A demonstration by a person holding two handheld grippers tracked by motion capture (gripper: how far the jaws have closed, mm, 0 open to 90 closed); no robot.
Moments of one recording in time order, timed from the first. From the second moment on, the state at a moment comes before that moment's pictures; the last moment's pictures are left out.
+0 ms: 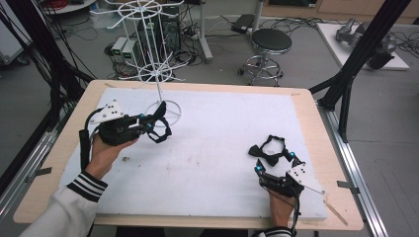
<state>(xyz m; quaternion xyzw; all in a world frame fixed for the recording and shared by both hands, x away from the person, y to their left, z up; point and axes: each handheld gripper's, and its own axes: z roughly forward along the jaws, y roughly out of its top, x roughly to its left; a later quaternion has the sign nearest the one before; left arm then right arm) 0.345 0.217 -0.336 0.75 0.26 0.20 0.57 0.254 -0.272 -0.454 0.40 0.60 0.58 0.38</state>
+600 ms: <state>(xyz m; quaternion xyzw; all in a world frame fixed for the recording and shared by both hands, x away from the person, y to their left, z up) 0.354 0.207 -0.299 0.75 0.25 0.21 0.58 0.254 -0.272 -0.454 0.40 0.60 0.58 0.37</state>
